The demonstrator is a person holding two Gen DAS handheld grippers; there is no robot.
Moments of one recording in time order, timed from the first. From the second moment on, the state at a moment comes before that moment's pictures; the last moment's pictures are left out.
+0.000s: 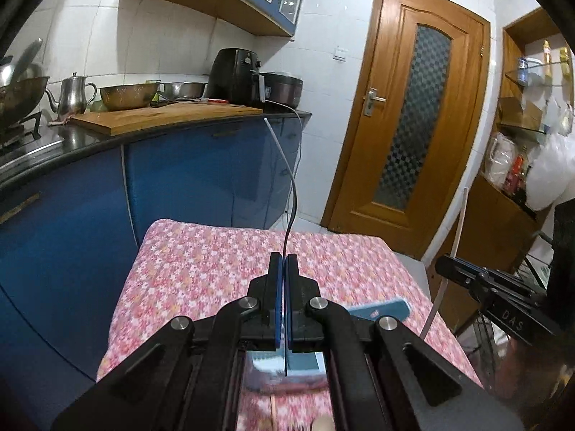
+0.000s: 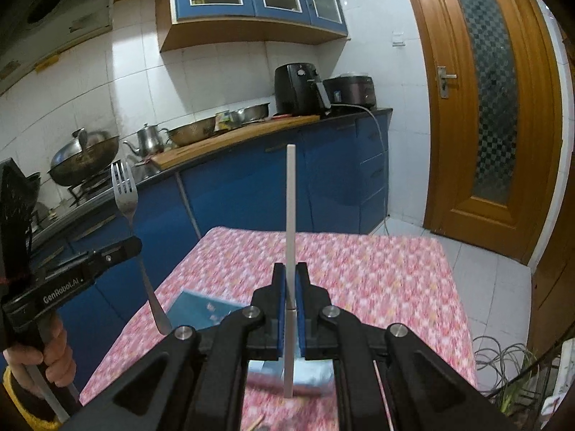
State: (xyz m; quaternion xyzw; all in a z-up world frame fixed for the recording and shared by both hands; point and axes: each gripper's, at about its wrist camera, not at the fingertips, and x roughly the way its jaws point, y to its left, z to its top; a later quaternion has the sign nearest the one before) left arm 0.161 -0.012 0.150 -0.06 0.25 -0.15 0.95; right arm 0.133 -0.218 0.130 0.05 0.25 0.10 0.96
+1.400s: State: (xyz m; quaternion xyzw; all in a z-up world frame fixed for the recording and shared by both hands) left arm 0.170 -0.020 0.075 -0.03 0.28 -0.15 0.95; right arm 0.166 -0.190 0.074 0.00 0.25 0.12 0.96
